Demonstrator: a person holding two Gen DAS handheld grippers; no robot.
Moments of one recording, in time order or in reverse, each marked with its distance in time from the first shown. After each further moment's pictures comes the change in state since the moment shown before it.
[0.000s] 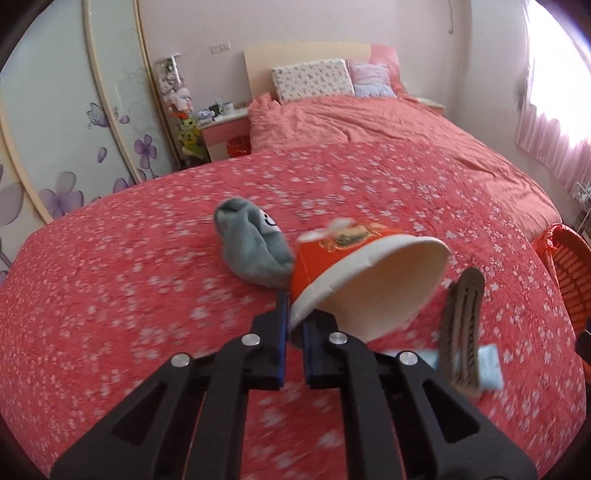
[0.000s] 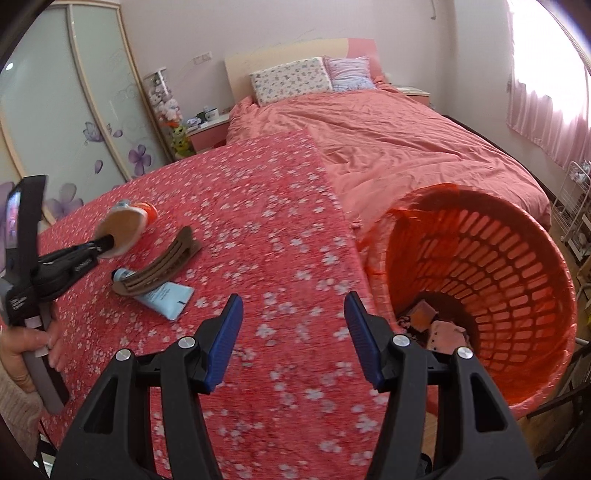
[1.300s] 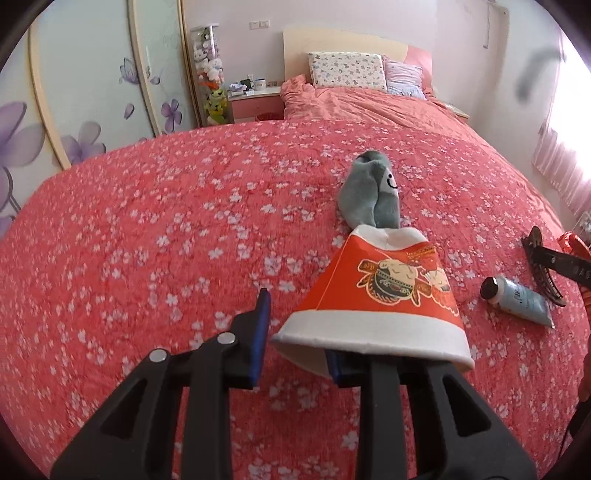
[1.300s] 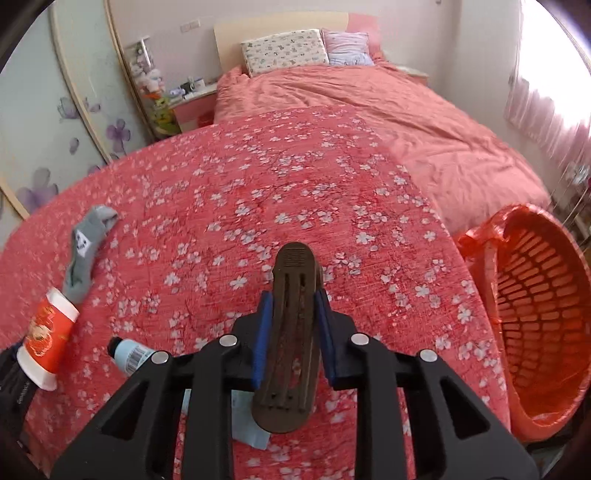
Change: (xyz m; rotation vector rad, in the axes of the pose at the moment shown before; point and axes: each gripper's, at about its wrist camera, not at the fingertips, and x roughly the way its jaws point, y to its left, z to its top) left arm -0.001 0.100 -0.037 -0.114 0.070 0.009; right arm 0.082 0.069 0.042 0.041 0.119 -0.081
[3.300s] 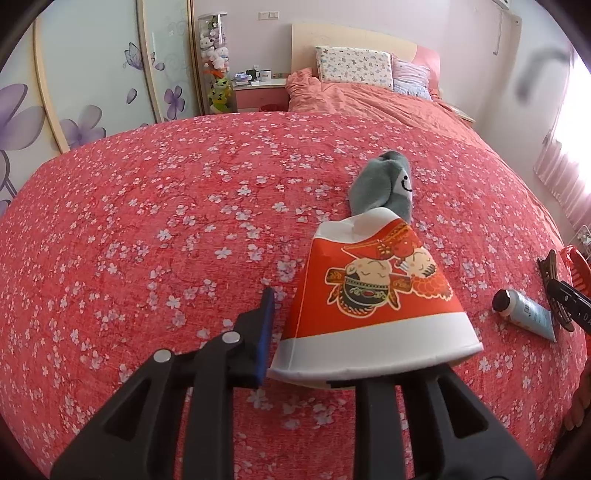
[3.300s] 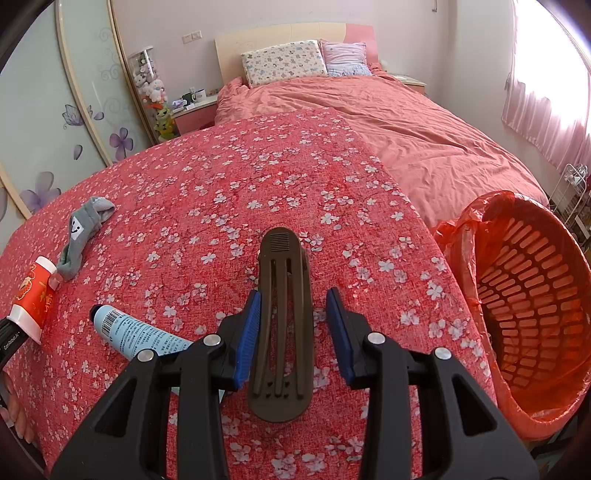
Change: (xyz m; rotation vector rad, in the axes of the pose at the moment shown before) left arm 0.013 0.028 -0.004 -0.063 0.028 -0.028; right arm -0.006 -0.024 -0.021 -0.025 -0.066 -0.016
